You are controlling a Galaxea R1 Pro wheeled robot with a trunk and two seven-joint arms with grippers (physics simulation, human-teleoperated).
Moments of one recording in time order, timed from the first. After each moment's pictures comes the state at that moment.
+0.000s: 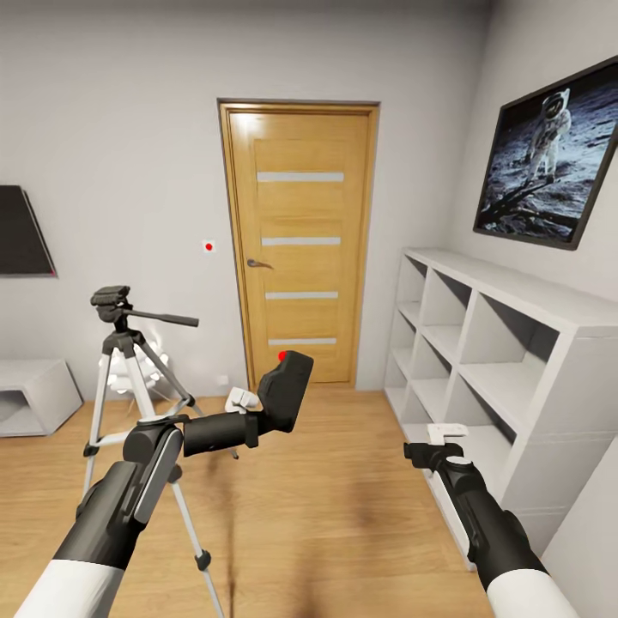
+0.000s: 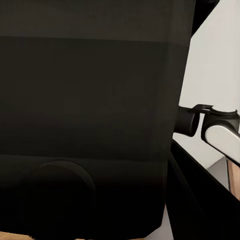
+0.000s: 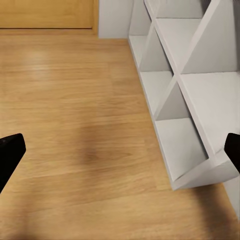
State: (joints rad) left arm -0.54 0.06 -0.08 -1.36 0.25 0.82 -0.92; right arm -0.51 -0.03 -0.03 -1.01 0.04 0.50 -0.10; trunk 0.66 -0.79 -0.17
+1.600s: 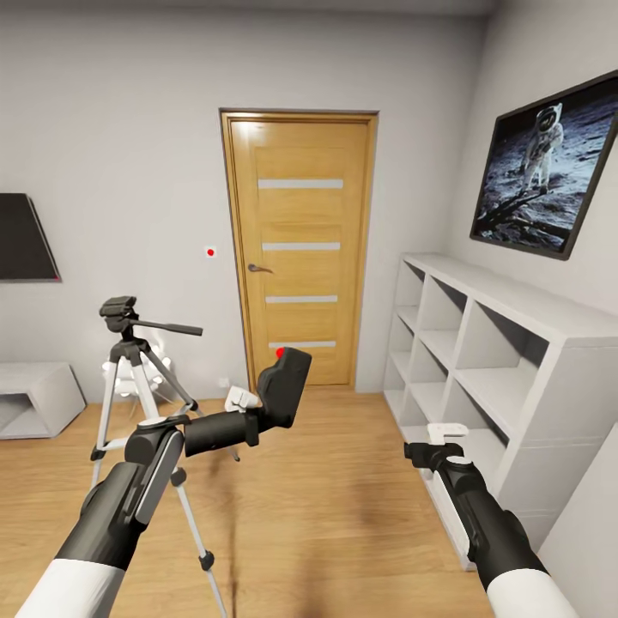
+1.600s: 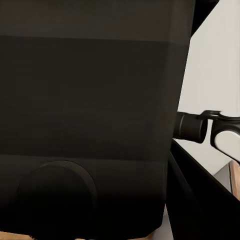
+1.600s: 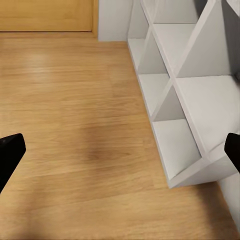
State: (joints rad) left arm -0.54 0.06 -0.08 -1.34 0.26 0.73 -0.91; right arm -0.51 -0.03 -0.03 -1.01 0.04 0.50 -0.10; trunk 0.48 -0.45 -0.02
